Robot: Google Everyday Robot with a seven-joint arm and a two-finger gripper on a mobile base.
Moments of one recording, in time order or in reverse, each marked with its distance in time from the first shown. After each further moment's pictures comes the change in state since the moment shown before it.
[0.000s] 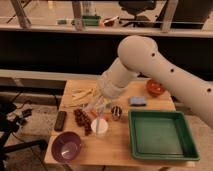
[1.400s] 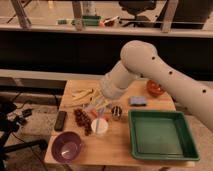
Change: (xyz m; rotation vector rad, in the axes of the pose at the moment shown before) arm 0.018 0.000 0.015 0.007 -0.041 0.032
